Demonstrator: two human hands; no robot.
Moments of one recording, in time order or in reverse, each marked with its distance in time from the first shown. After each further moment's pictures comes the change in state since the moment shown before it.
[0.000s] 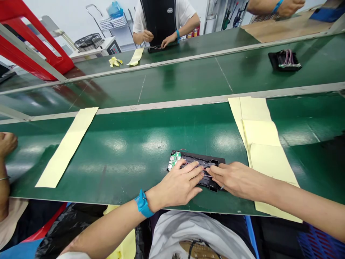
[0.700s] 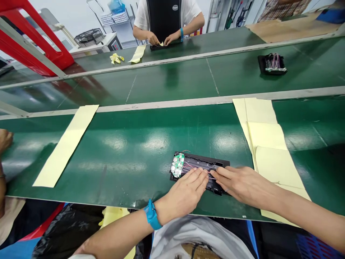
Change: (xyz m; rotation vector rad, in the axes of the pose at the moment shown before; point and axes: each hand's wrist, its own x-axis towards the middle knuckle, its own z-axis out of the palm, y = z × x) left_hand -0.009 0.016 0.042 0.139 0.156 -0.014; right_hand -0.004 -0.007 0.006 0.031 0.083 0.092
